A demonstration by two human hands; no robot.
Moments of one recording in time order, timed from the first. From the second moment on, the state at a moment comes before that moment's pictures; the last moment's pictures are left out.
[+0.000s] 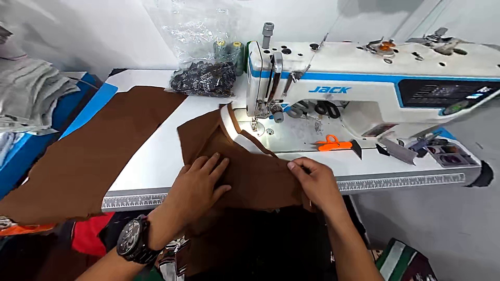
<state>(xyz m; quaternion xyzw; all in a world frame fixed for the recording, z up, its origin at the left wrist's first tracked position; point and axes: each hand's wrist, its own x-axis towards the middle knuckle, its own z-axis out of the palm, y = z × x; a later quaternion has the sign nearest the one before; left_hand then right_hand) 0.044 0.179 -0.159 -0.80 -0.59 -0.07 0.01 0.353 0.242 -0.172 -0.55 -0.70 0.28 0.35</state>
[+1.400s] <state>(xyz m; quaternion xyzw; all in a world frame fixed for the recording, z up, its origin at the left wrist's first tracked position) 0.059 0.220 -0.065 -0.78 -0.33 -0.30 -0.44 0.305 0.211 -0.131 -0.16 -0.70 0.51 0.47</state>
